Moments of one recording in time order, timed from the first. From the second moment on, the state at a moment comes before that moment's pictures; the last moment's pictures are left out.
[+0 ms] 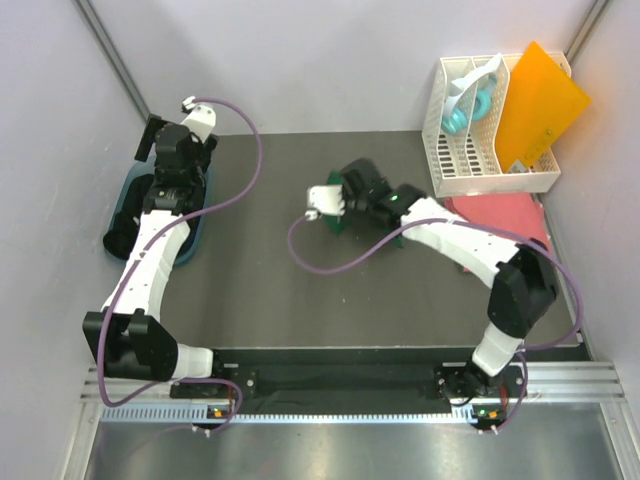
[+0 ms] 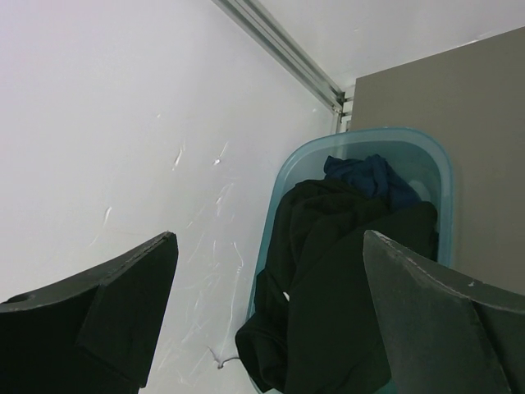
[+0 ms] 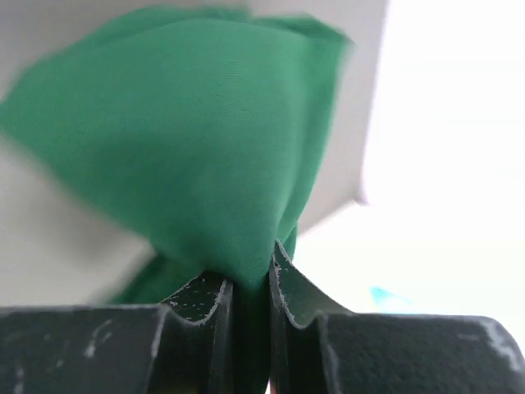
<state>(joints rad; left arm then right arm) -0.07 1.36 1.31 -0.13 -0.49 0.59 0.78 1.71 1.46 -0.55 0.22 -1.01</state>
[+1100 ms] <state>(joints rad) -0.07 1.38 1.38 -0.15 -0.47 0.58 0.03 1.30 1.31 -0.46 0.02 -1.63</state>
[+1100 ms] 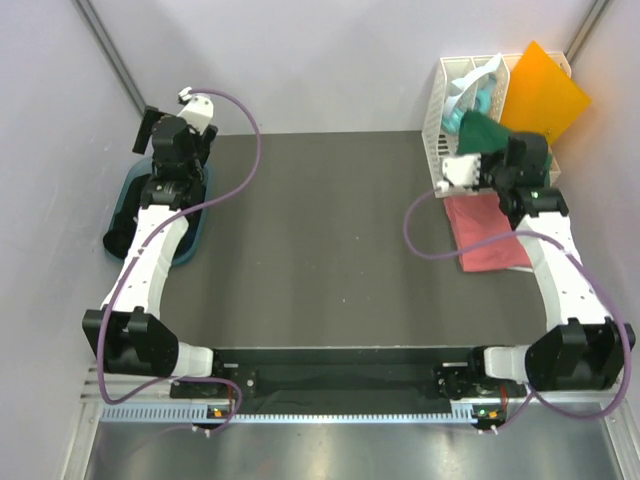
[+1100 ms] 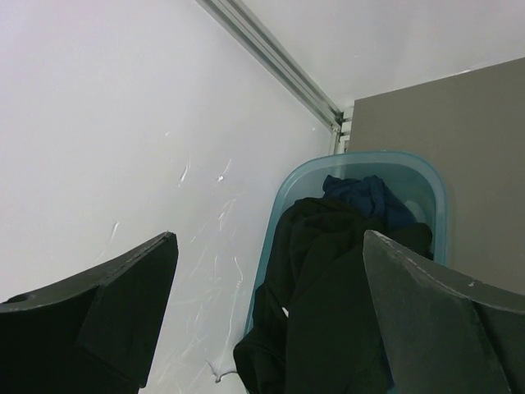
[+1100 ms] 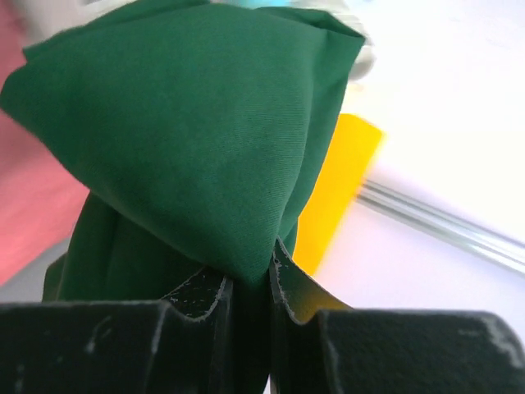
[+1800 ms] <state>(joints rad) -0.07 1.40 1.38 -0.18 -0.48 0.61 -0.07 1.12 0.55 -0.37 -0.02 -1.88</state>
